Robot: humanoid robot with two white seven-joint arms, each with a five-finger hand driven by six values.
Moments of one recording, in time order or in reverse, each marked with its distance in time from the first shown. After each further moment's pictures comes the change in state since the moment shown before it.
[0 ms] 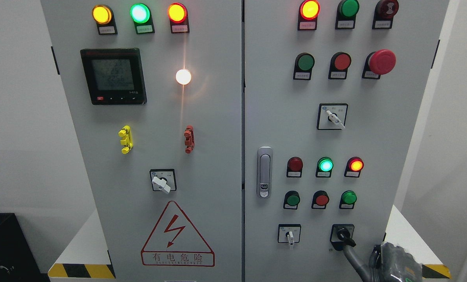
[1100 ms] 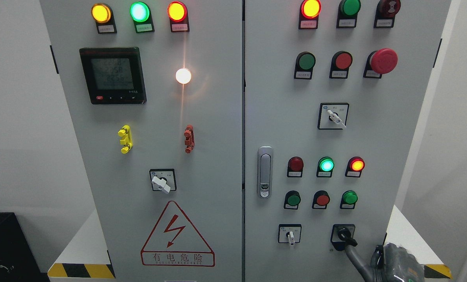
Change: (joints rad) left arm 0.000 0.000 0.000 0.000 0.000 0.000 0.000; right arm 0.010 0.000 -0.006 -0.023 -0.036 0.003 0.009
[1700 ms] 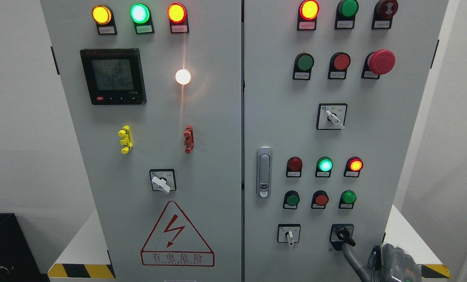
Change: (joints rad) left arm 0.000 0.000 0.000 0.000 0.000 0.000 0.000; right arm 0.013 -0.001 0.024 -0.016 -0.007 -0.005 0.004
